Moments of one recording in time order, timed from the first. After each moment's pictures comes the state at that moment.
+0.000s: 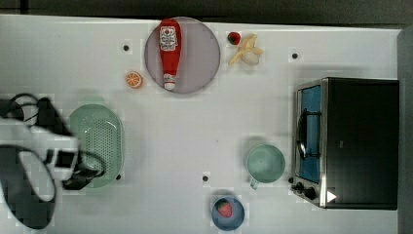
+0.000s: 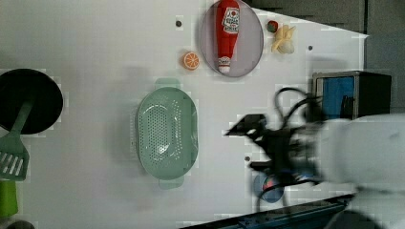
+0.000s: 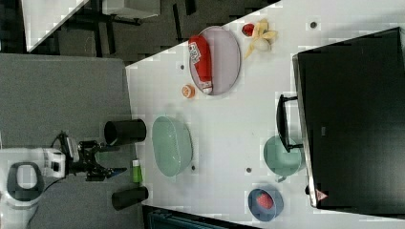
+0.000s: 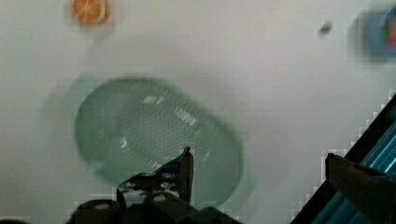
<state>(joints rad) 0.08 0.03 0.55 -1.95 0.01 0.27 0.78</state>
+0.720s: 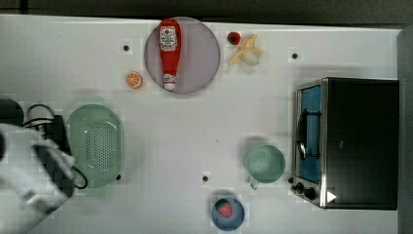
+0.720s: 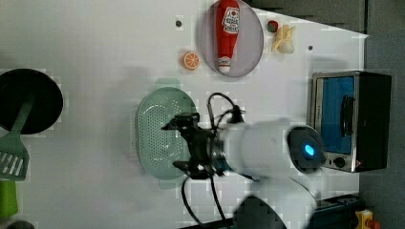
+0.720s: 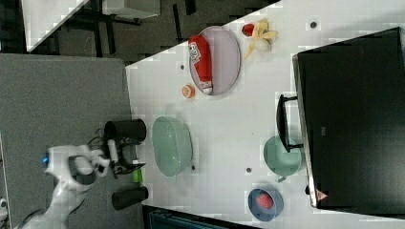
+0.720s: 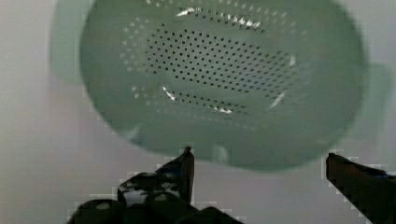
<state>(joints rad) 0.12 0.33 0.60 -2.07 -0.01 0.79 1.24</state>
